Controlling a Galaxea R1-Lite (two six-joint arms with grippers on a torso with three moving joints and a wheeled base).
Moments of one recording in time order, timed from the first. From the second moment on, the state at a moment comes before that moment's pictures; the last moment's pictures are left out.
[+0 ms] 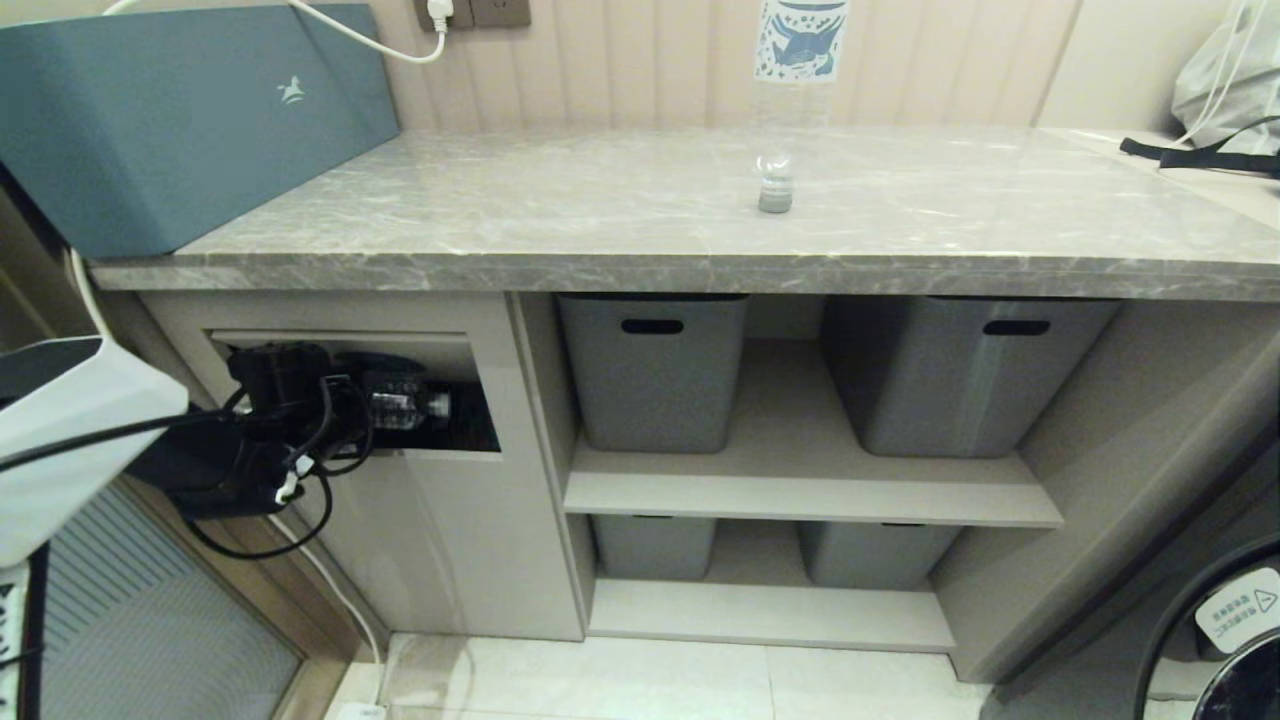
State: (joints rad) left arm 0.05 2.27 -1.23 -0.80 0.10 -1.50; right arm 0.00 0.00 0.00 0.00 0.00 0.00
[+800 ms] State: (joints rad) left arm 0.05 2.28 -1.29 -0.73 0.10 -1.50; right arm 0.00 0.00 0.00 0.00 0.00 0.00
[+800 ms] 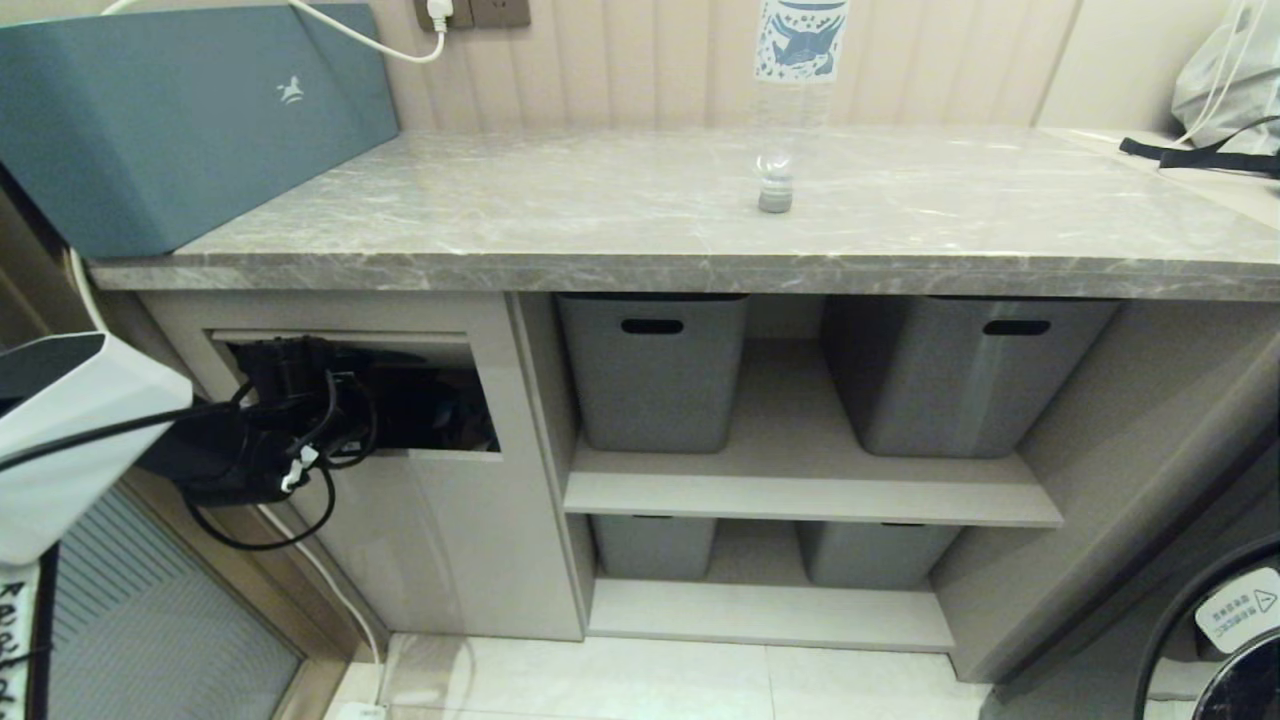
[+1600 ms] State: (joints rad) left arm 0.07 1.56 -0.63 -0.72 0.22 -1.25; right arm 0.00 0.00 0.00 0.00 0.00 0.00
